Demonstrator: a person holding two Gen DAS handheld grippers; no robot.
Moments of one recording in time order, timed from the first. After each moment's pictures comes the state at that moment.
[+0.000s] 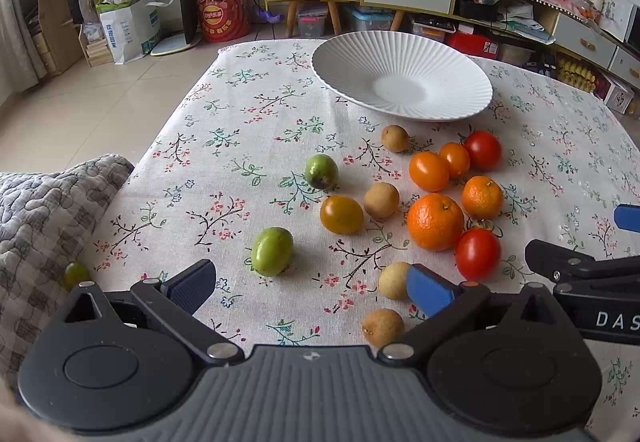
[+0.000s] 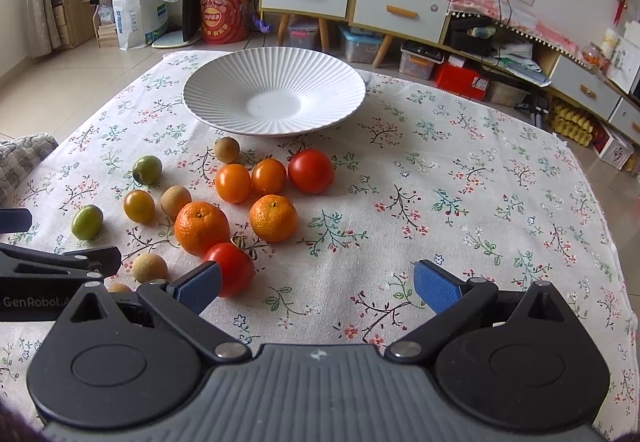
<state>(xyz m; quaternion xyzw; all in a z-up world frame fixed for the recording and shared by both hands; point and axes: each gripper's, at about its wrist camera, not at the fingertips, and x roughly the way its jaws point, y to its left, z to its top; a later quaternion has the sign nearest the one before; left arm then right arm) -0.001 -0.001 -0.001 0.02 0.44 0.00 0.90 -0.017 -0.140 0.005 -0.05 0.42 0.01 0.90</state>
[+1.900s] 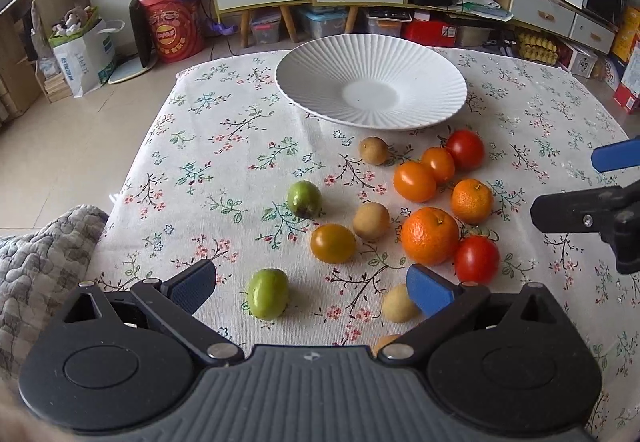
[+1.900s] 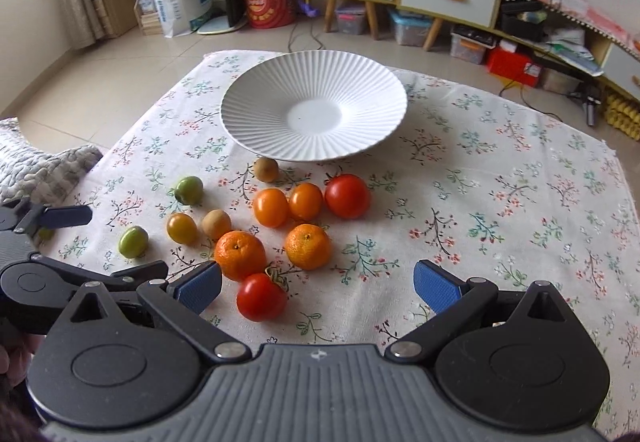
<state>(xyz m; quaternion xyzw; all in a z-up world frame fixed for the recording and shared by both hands) 0.022 0.005 0.002 0.07 0.43 -0.07 0.90 0.020 -0.150 0.028 -0.02 0.47 0.10 0.88</state>
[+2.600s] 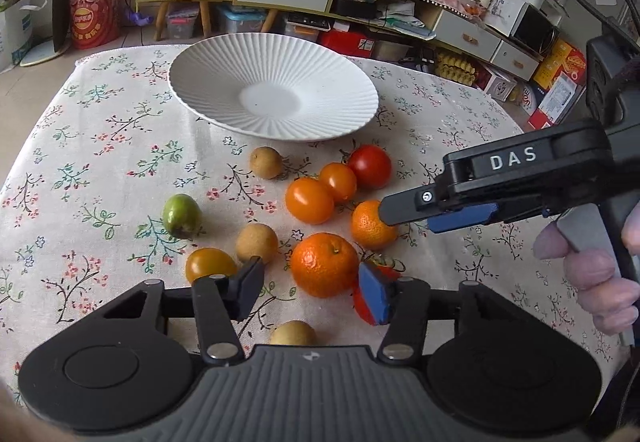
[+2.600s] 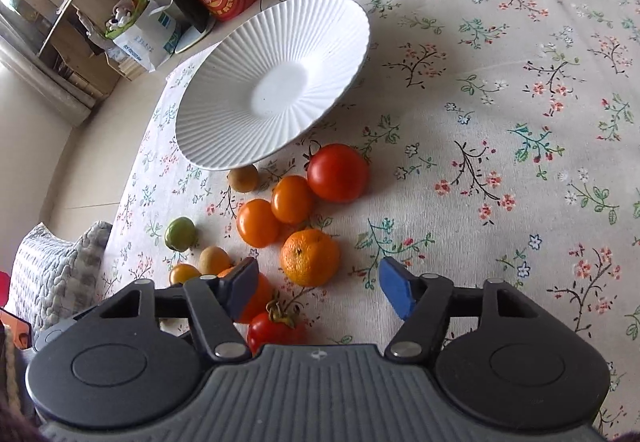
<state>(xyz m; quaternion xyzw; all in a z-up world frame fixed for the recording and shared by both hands) 0.043 -0.012 -0.013 -0.03 0.43 -0.21 0.88 0.069 -0.192 -0.015 0.20 0.54 0.09 0.81</state>
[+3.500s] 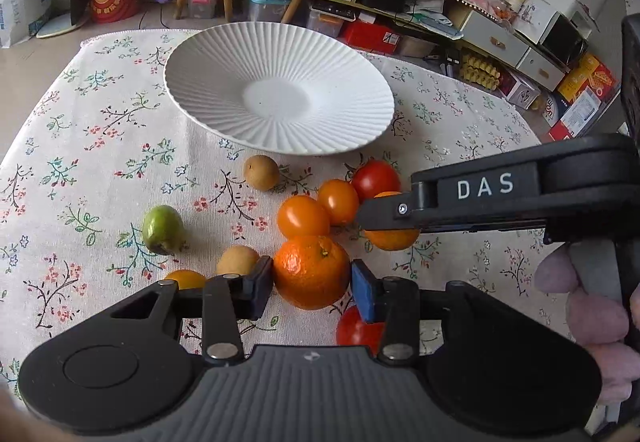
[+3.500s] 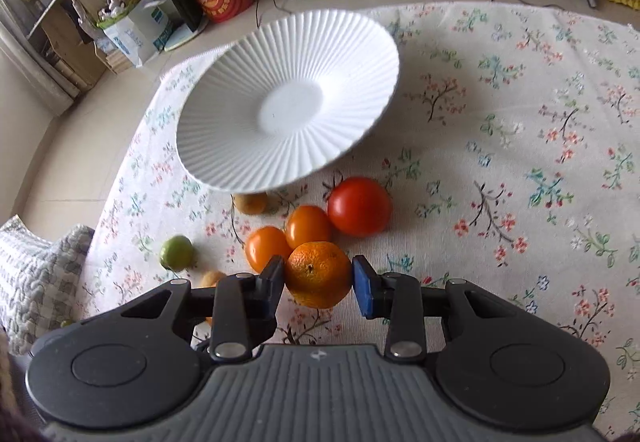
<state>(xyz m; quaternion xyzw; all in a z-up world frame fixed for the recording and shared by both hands) 0.069 -0.030 -0.007 -0.05 0.46 -0.17 0.87 0.079 -0.175 0.008 0.16 0.52 0.07 0.84</state>
